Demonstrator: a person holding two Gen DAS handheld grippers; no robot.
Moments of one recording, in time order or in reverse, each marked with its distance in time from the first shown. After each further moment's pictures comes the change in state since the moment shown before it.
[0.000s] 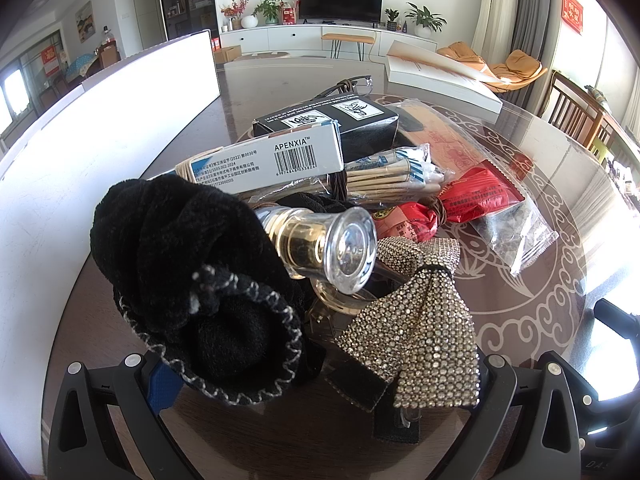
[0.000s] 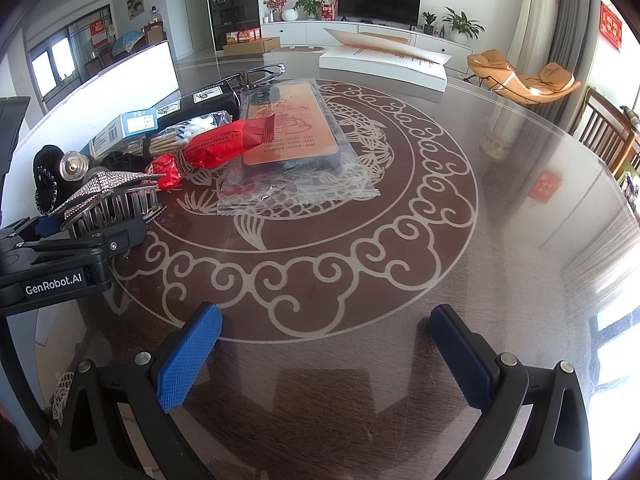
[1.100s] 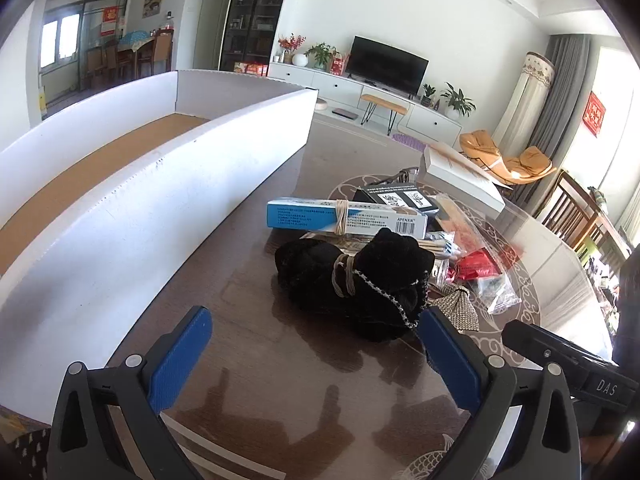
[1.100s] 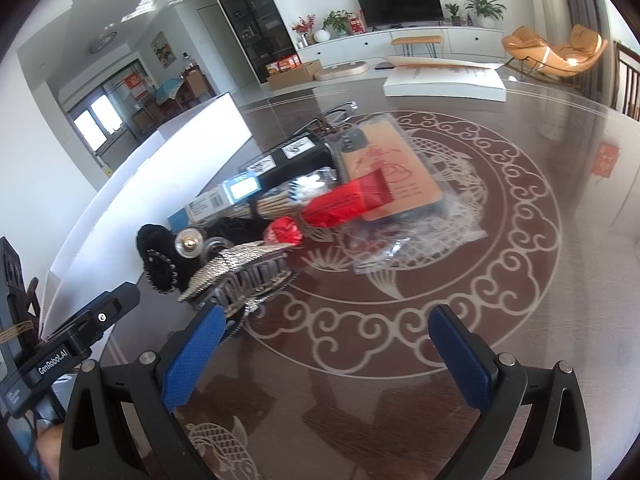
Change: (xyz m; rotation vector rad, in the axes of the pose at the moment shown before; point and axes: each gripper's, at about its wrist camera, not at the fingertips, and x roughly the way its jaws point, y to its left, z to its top) left arm -0.092 0.090 -0.036 -0.277 -0.213 -0.066; right arm -0.025 0.038 0.032 0.119 -0.057 0.372
